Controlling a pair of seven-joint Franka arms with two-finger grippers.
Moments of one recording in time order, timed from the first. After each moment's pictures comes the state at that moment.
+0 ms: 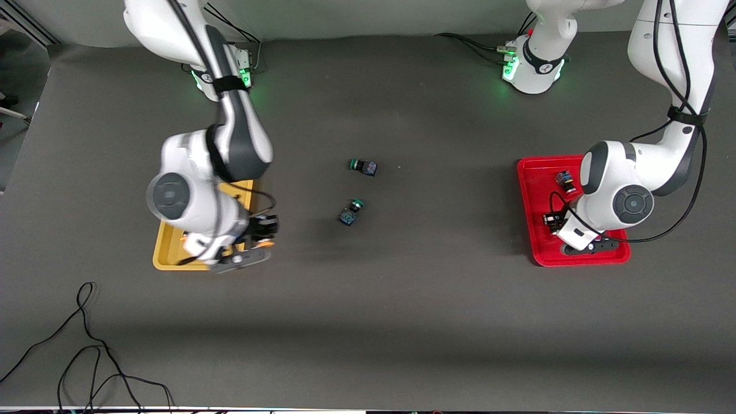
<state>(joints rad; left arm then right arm) 0.07 0.38 -0.14 -2.06 0.12 2.21 -0.27 0.92 0.53 -0.76 -1.64 0.45 1.91 -0.12</state>
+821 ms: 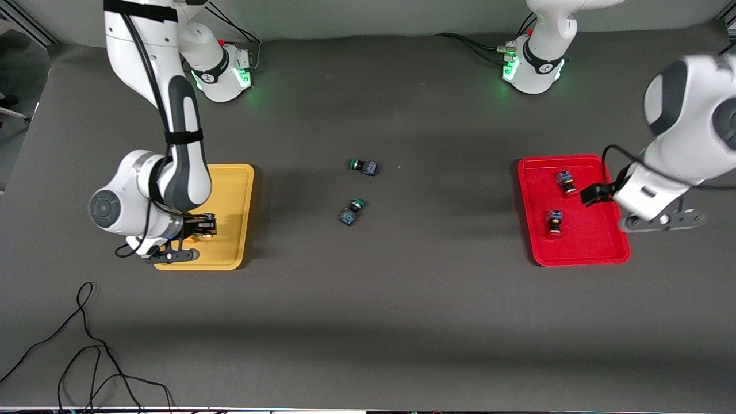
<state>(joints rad) 0.07 0.04 -0.16 -1.88 0.12 1.87 -0.16 0.89 0.60 -0.88 -2.01 0.61 2.14 -0.38</state>
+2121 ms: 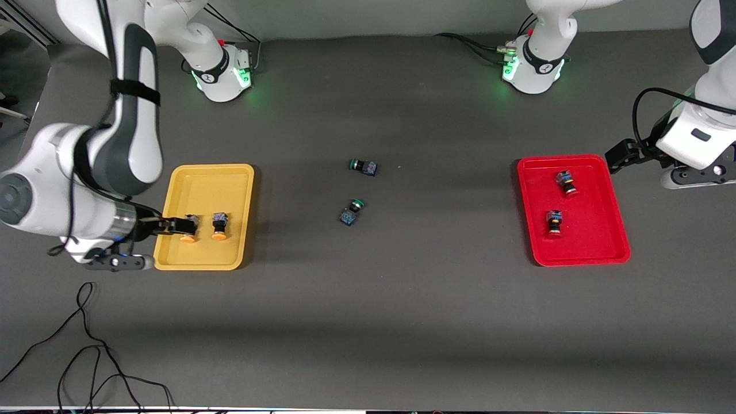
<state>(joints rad) 0.13 -0.07 -0.21 -1.78 0.07 1.68 -0.16 0.91 0.47 -1.02 -1.65 0.46 1.74 -0.16</state>
